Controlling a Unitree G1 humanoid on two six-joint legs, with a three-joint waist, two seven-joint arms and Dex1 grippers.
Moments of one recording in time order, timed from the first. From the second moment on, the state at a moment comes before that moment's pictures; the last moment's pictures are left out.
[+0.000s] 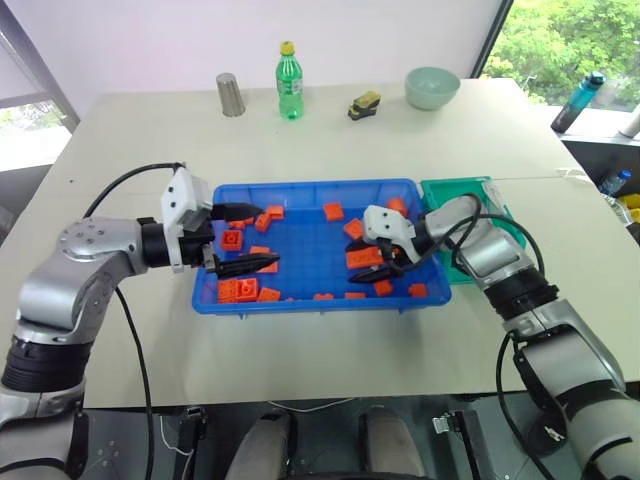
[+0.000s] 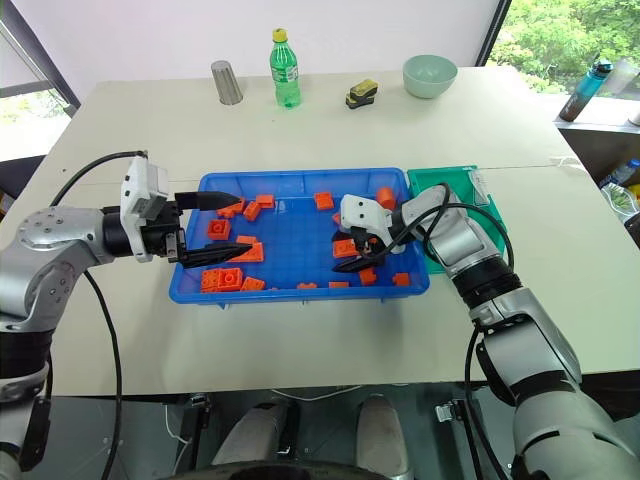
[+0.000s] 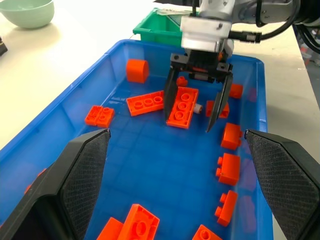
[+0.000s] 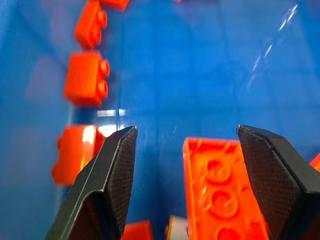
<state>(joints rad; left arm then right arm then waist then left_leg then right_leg) -0.44 0.79 0.08 -0.25 -0.58 0.56 -1.08 -0.86 -0.57 0.42 0.44 0.04 0.20 1.32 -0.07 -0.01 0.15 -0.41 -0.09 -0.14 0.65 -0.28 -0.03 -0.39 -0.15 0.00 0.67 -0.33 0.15</state>
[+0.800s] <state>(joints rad) -0.46 0.79 0.08 -0.25 -0.58 0.56 -1.07 -0.91 -0.52 0.39 0.59 -0.03 0.13 1.27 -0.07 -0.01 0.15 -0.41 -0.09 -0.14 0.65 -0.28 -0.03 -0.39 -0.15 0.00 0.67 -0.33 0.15</state>
